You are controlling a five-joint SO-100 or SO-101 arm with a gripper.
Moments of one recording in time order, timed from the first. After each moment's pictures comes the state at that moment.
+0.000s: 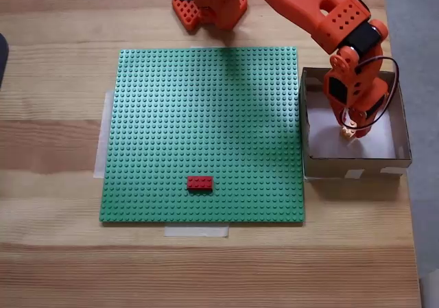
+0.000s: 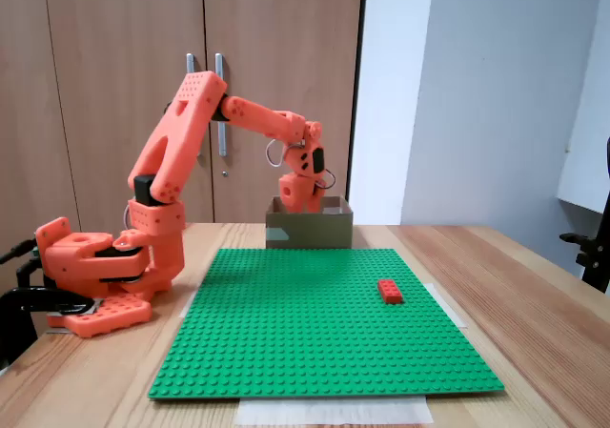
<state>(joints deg) -46.8 59.0 68.4 68.7 0.2</state>
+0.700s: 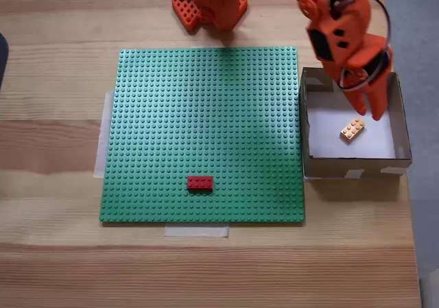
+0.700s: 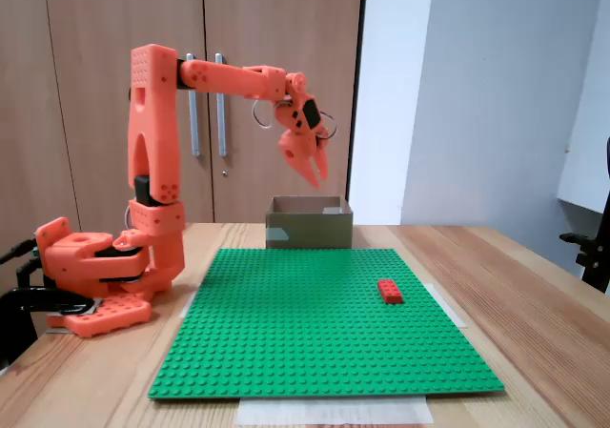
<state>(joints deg) -44.3 86.5 85.1 56.1 -3.3</state>
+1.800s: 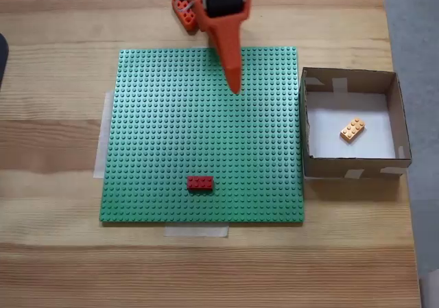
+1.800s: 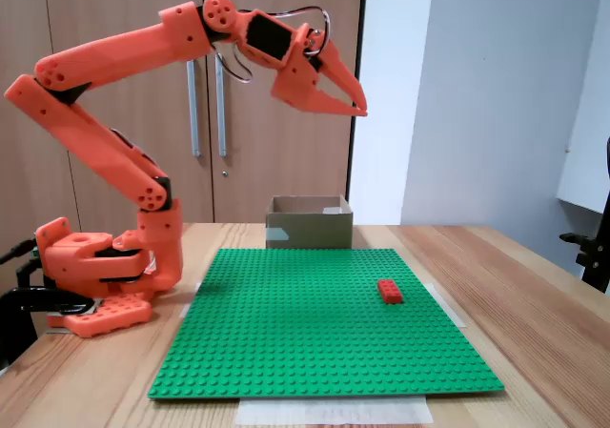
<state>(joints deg) -12.8 134.9 113.1 42.8 -2.5</state>
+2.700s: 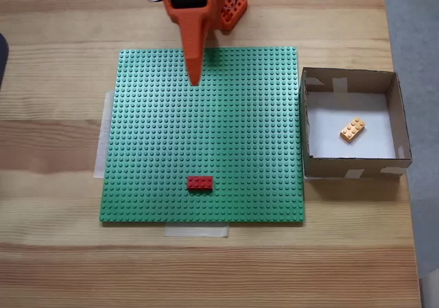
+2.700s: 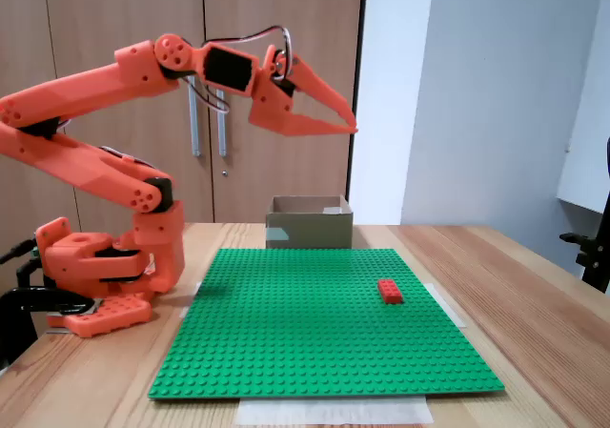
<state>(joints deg) -4.0 155.9 136.9 33.4 -1.0</state>
